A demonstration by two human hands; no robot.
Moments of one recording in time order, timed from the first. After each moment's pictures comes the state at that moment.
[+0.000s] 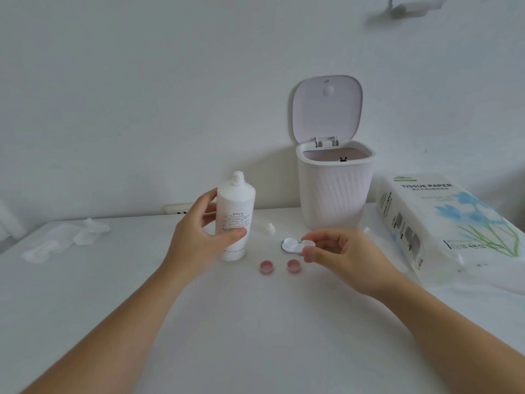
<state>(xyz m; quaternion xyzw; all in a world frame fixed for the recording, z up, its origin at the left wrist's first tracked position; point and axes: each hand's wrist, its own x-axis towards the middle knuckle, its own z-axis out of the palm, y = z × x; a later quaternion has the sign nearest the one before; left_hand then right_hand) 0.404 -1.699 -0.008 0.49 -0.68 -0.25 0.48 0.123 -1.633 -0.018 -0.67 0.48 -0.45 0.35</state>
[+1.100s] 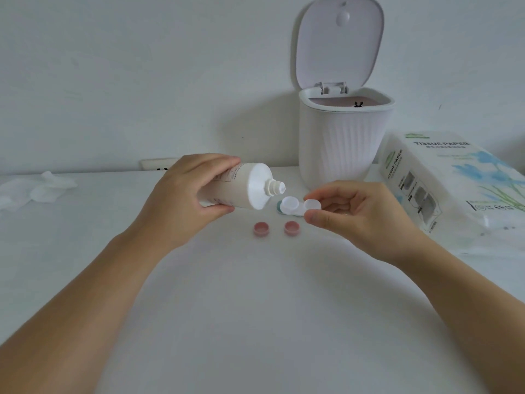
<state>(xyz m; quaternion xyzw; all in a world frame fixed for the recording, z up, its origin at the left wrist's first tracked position) 0.414 -1.701 -0.014 0.36 -0.85 0.04 0.39 0.125 -1.627 -0.014 -0.69 0.44 -0.48 0.33</state>
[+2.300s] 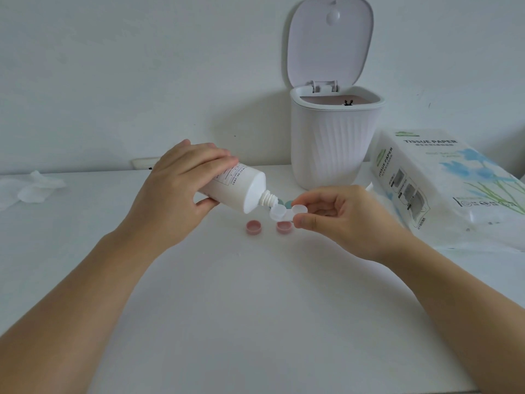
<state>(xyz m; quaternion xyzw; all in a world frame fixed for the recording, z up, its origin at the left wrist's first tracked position) 0.411 -1.704 -0.006 0.30 -0.87 0.16 0.37 0.127 -1.630 -0.017 -0.72 0.46 -0.41 0.32</state>
